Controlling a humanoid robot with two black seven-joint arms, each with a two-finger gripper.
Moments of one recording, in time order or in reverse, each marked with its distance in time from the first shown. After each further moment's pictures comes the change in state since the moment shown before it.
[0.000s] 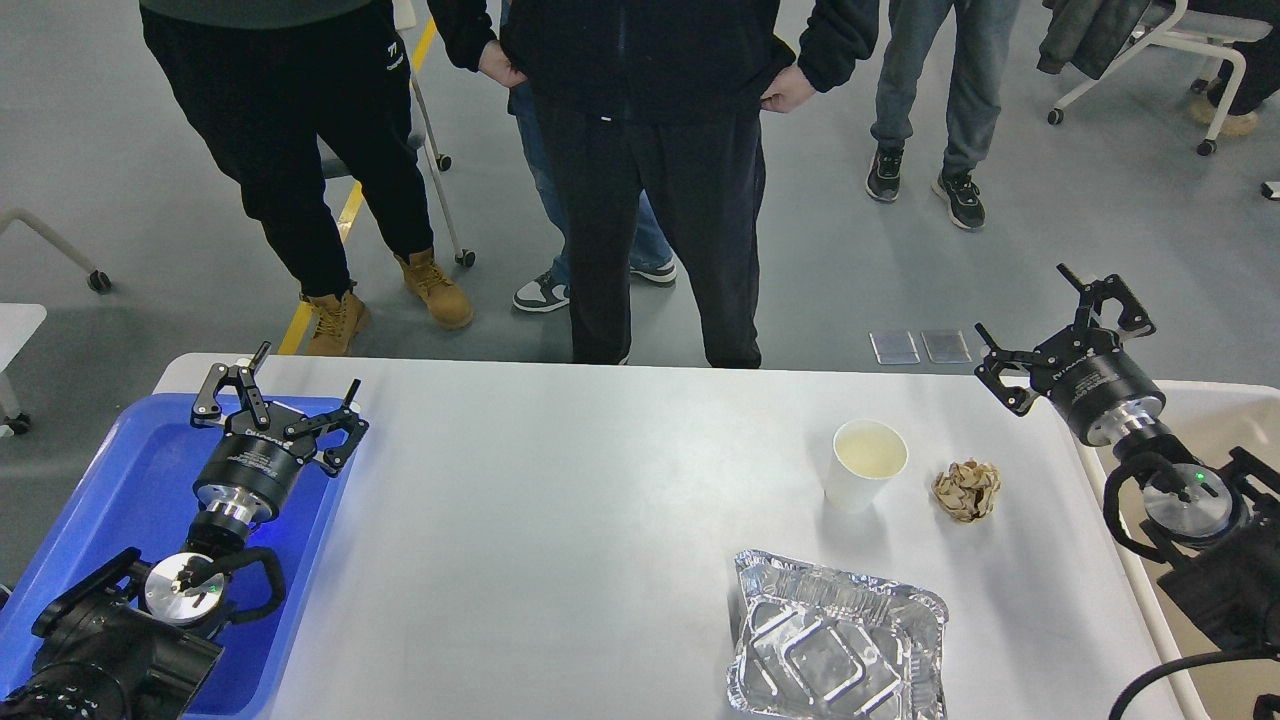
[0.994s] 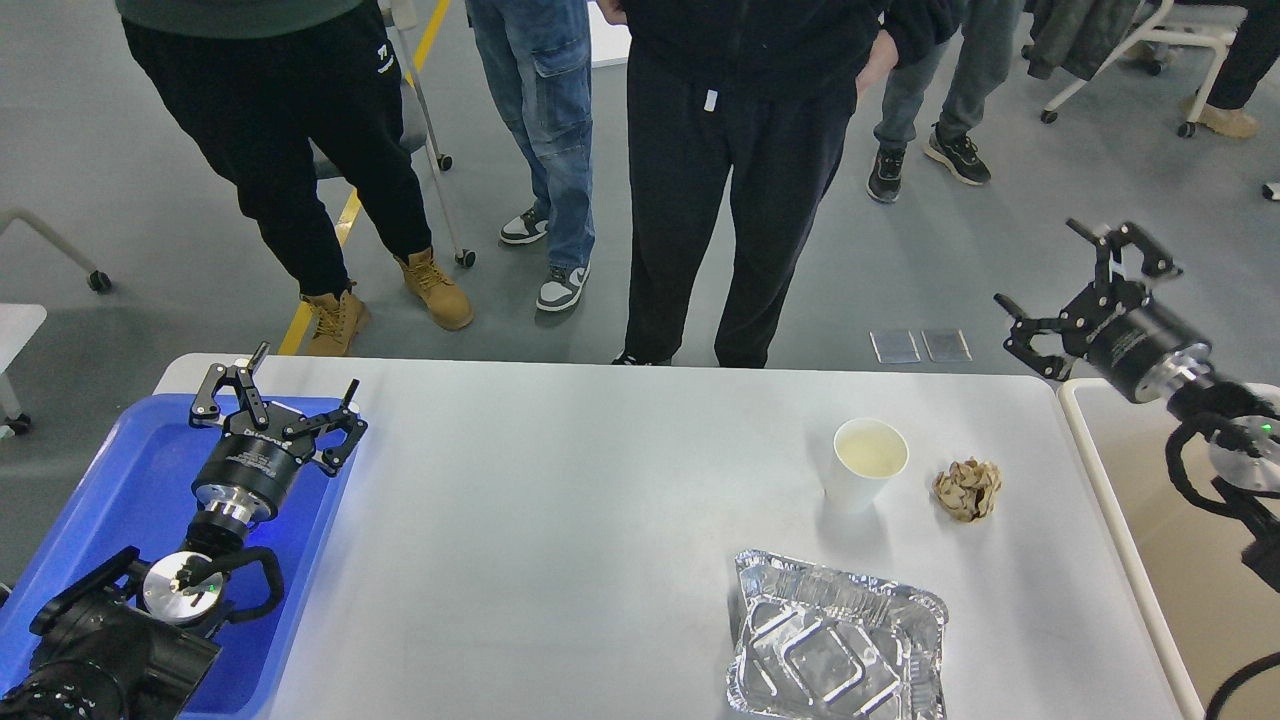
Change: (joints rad) left arm -0.001 0.003 0.009 0.000 -0.002 0.000 -0.005; right arm 0.087 -0.227 -0.170 0.215 -0.080 -0.028 -0.033
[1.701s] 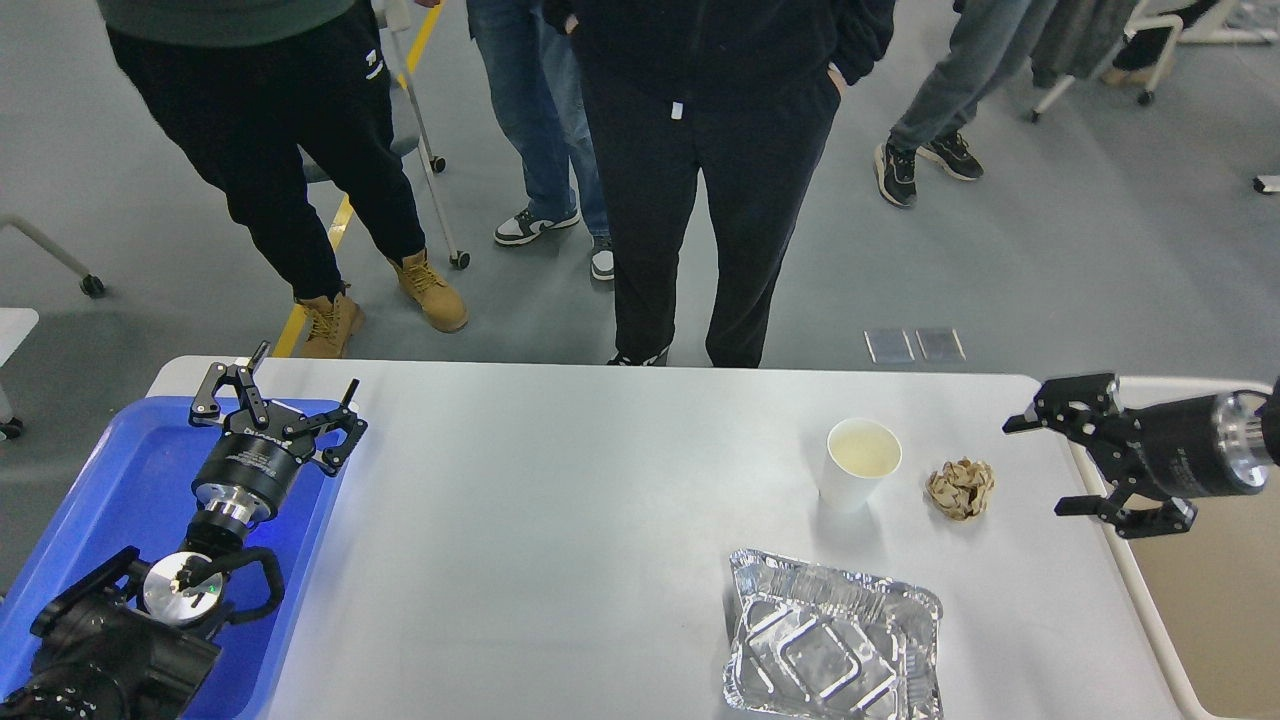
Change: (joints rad) left arm 0.000 0.000 0.000 0.000 0.001 0.000 0.000; right arm 0.743 -0.225 -1.498 0.468 -0.156 0.118 -0.005
